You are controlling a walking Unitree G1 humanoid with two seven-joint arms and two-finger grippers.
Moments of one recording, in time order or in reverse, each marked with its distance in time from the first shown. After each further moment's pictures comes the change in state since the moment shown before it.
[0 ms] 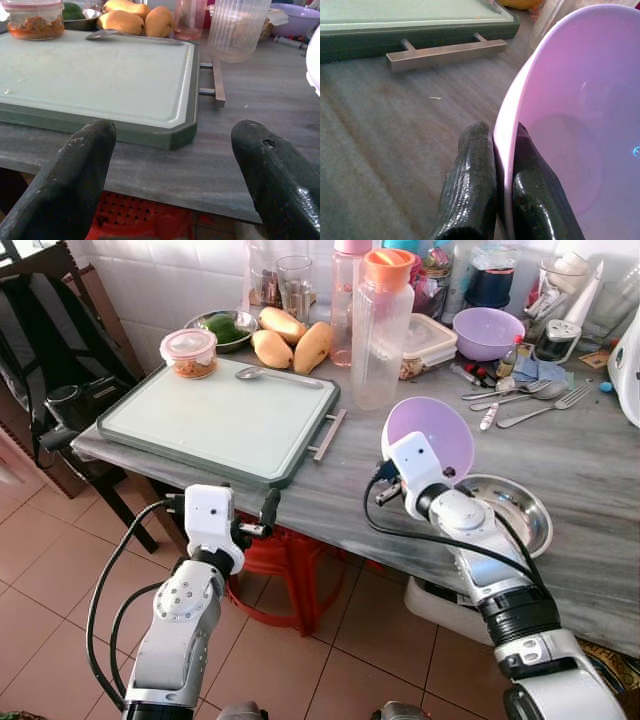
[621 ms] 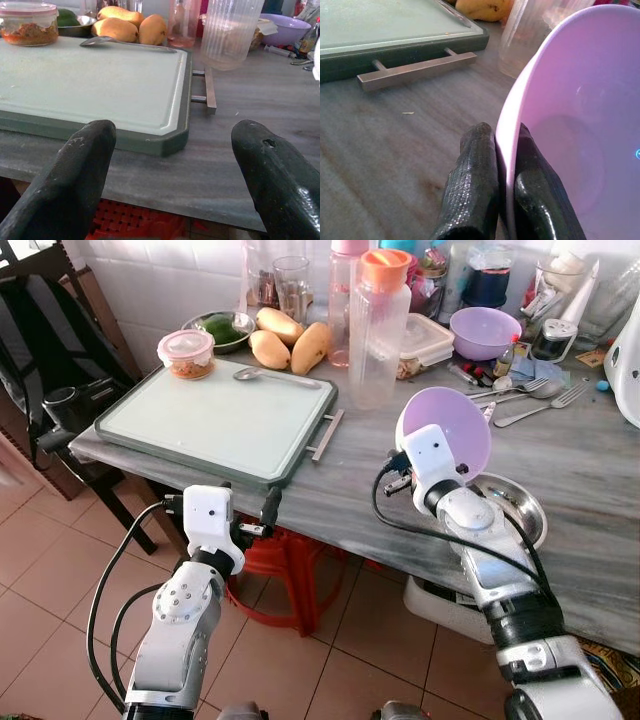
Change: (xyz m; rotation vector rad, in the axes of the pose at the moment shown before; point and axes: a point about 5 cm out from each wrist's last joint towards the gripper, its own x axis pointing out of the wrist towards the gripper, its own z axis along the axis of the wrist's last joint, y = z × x) left arm -0.001 -0.001 0.003 -0.018 -0.033 -0.017; right arm -0.005 -0.009 0.006 0.049 -0.043 -0.089
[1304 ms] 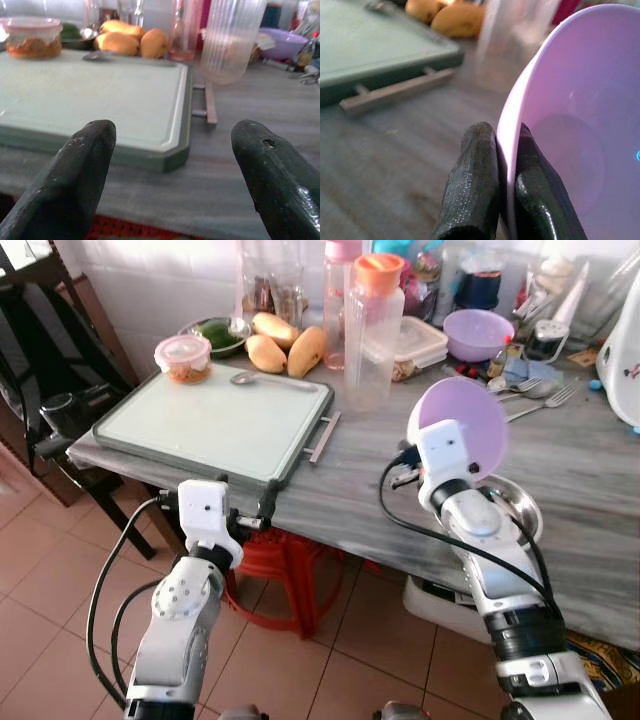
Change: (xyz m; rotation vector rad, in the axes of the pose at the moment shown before) left arm 0.000 0.003 0.002 -0.012 -0.032 0.017; right arm -0.009 -0.001 0.003 0.062 -0.038 -0.077
